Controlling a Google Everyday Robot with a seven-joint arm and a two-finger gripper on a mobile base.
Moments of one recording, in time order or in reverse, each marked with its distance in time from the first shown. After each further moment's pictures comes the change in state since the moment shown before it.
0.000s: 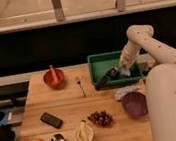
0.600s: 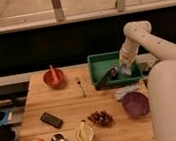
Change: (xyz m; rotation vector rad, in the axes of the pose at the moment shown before) arm 0.012 0.011 -0.021 0.042 0.004 -0.028
